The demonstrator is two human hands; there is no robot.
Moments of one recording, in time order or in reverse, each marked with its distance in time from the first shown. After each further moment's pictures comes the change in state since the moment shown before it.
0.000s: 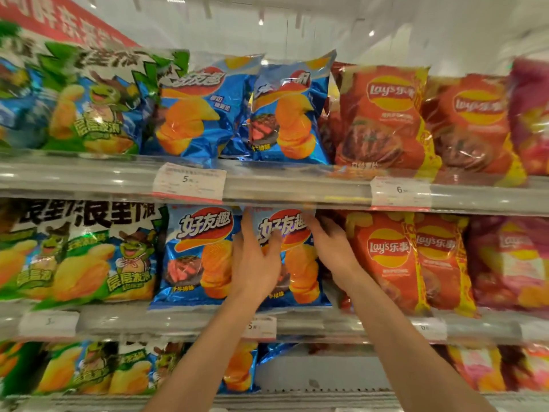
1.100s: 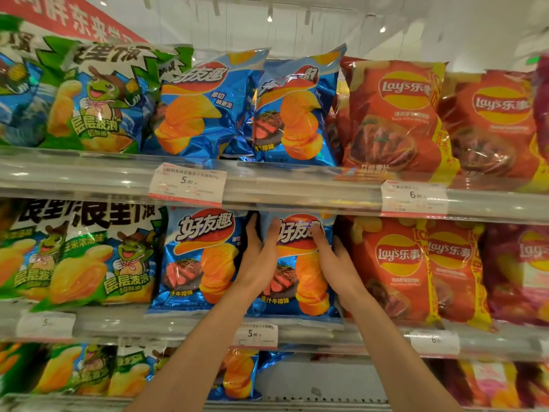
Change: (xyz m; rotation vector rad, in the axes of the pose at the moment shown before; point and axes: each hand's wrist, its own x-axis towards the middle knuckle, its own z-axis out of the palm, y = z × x) left_hand 0.033 -0.016 0.019 -0.314 -0.130 -0.143; right_hand -0.001 0.028 -0.001 0.152 -0.065 0.148
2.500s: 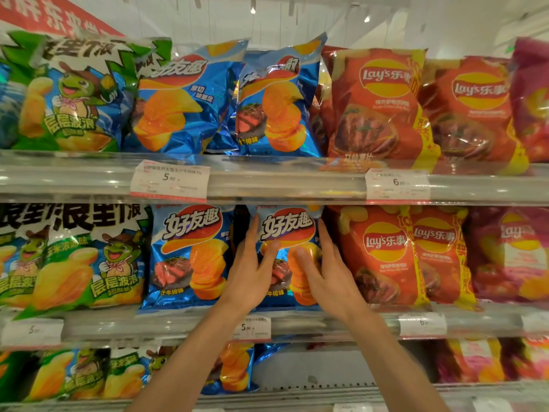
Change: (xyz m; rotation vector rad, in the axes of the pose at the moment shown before) left_hand -0.020 -0.022 -0.013 0.265 -0.109 0.195; right_hand -0.036 0.020 -0.014 -0.521 0.012 -0.313
